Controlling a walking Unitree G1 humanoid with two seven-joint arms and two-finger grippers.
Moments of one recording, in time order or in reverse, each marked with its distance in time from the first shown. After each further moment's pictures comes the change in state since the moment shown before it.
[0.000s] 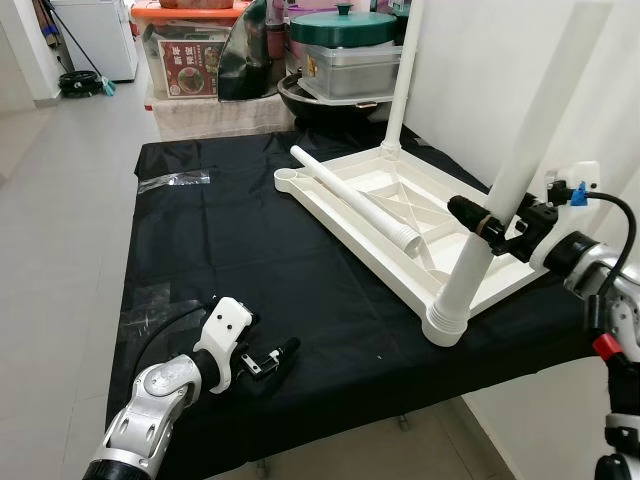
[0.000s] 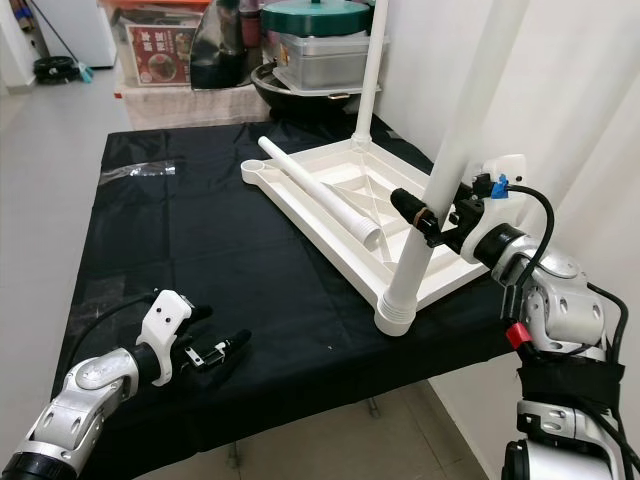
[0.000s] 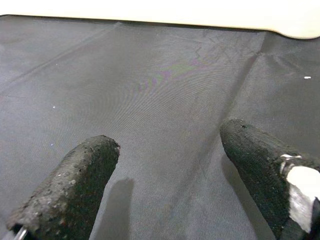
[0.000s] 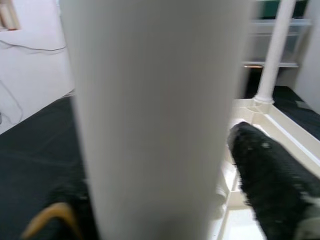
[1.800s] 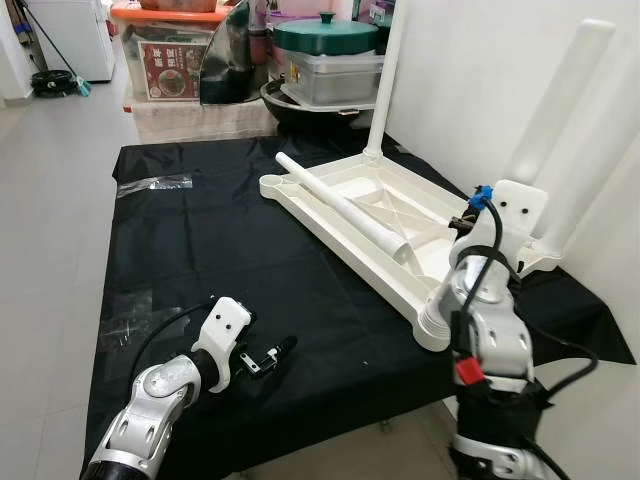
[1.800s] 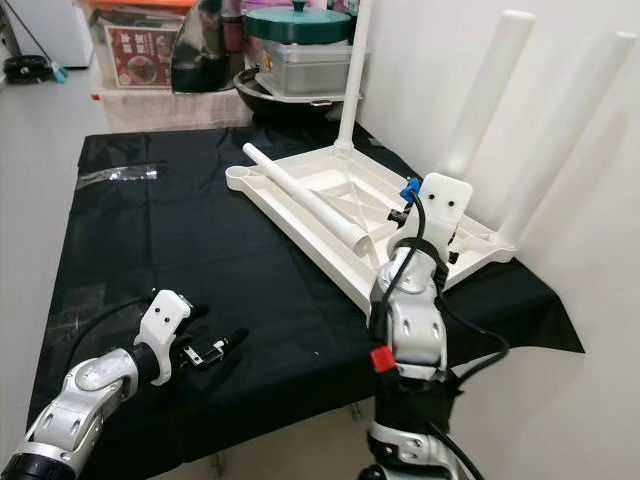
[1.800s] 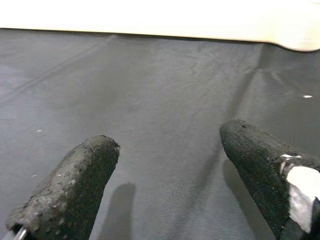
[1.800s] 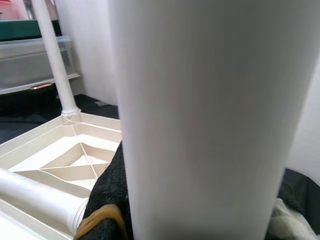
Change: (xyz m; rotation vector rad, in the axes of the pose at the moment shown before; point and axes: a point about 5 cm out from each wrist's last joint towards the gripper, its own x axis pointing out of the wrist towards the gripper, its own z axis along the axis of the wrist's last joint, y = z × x) left arm 0.000 -0.001 -0.002 0.001 -0.002 0.026; right arm 0.042 0.086 -0.025 0.089 -0.008 -1.010
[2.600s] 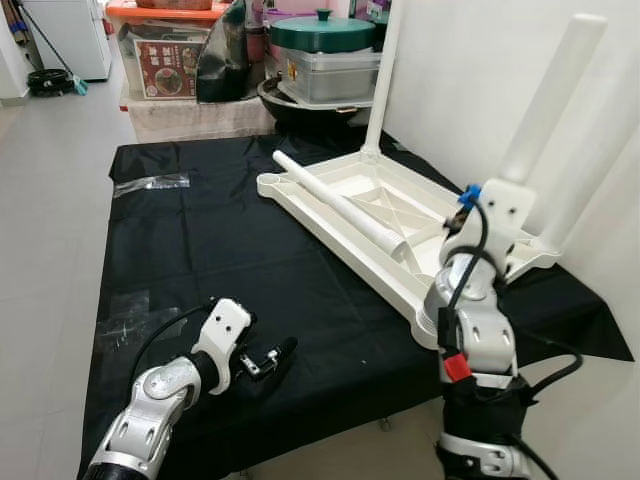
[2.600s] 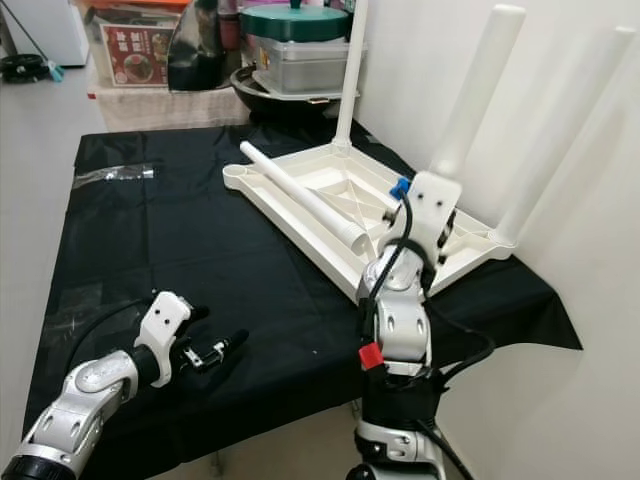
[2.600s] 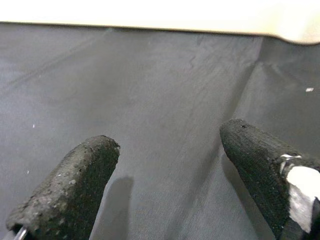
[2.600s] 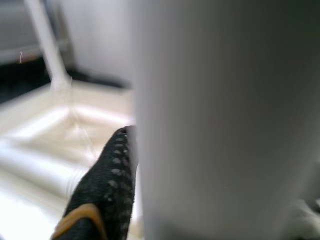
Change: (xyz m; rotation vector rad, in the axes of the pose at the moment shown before) left arm 0.000 0.000 0.000 -0.001 0.001 0.003; right arm -0.002 0.004 -0.013 -0.038 0.065 -0.010
